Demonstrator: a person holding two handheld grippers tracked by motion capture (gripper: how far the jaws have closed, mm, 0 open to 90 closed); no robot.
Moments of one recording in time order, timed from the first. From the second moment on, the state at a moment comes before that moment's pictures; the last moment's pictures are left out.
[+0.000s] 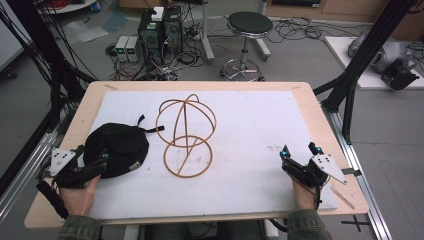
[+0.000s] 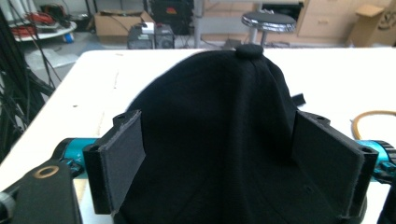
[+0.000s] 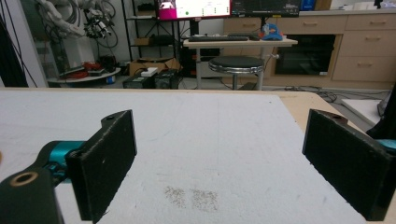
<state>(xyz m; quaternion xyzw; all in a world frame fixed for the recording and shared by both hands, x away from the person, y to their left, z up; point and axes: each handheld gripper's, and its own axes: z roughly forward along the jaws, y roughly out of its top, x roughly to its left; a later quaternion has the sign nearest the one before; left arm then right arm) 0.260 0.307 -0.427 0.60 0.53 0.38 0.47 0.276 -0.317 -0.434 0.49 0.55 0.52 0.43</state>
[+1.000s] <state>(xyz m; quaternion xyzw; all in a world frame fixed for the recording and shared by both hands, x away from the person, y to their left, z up) 0.261 0.305 -0.434 0.62 0.54 0.34 0.46 0.277 -0.313 -0.436 0.48 0.56 0.52 0.42</state>
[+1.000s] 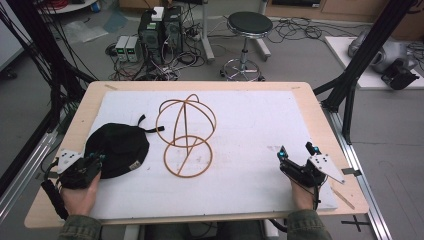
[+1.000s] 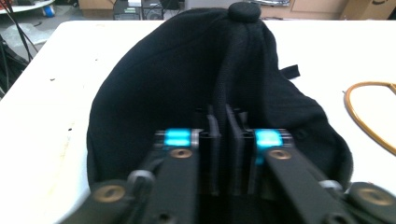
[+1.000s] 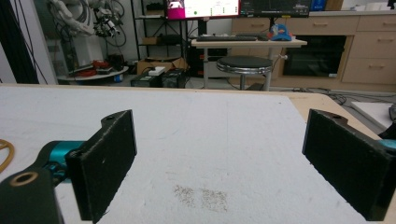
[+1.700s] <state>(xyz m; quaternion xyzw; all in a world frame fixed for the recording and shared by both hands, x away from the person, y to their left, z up) 0.258 0.302 -0.430 0.63 0.52 0.34 0.47 0.278 -0.312 -0.436 0.48 0.57 0.52 0.42</state>
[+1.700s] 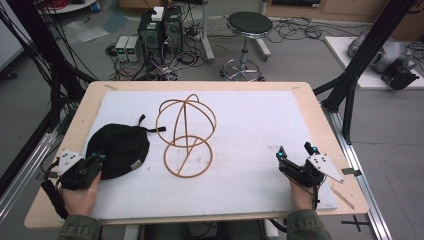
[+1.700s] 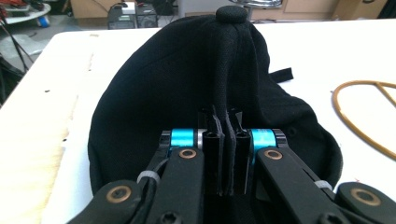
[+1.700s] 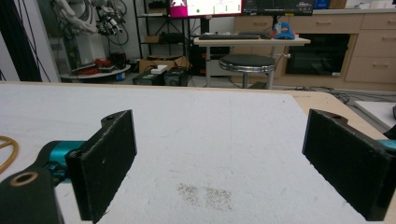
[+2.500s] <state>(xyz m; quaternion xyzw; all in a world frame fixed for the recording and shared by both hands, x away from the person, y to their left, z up) 0.244 0.293 -0.401 0.60 0.49 0.38 0.51 0.279 -0.312 -0.436 0.48 0.57 0.53 0.42</state>
